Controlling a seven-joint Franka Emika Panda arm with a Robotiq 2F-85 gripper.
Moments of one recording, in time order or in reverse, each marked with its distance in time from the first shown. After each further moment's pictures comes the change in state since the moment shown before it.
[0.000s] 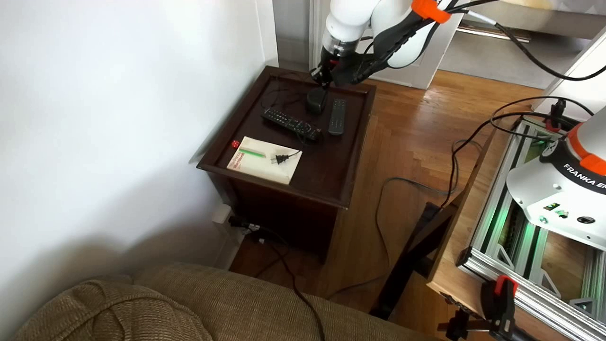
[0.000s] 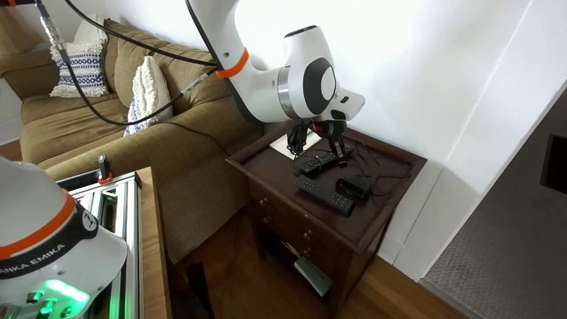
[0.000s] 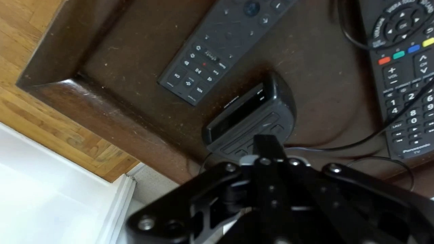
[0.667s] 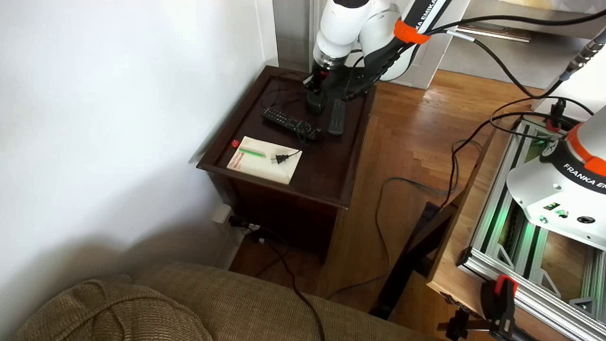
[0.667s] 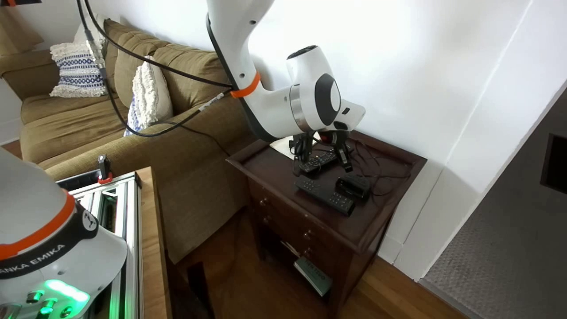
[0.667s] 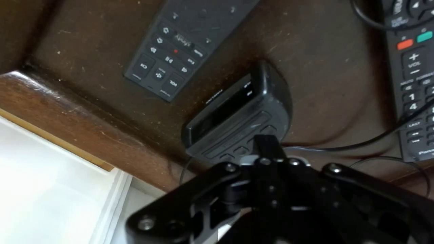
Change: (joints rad) arm 0.167 0.147 -0.168 0.105 -0.050 0.098 0.133
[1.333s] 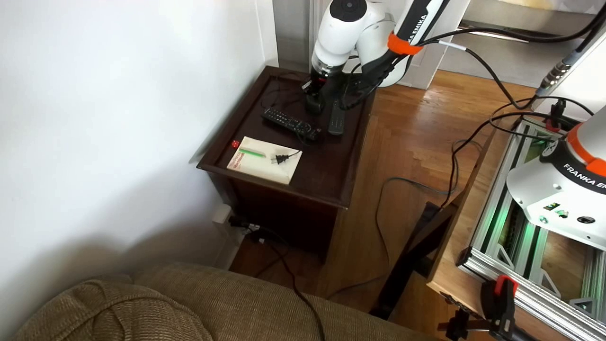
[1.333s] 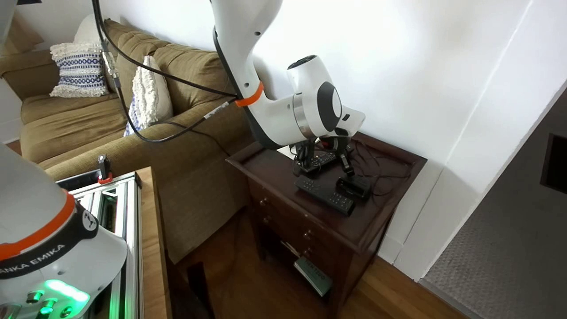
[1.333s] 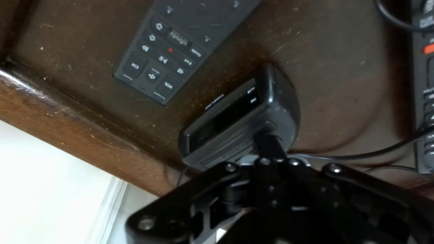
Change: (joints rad) arm 0.079 0.072 -0.084 0.038 0.000 0.047 0.031
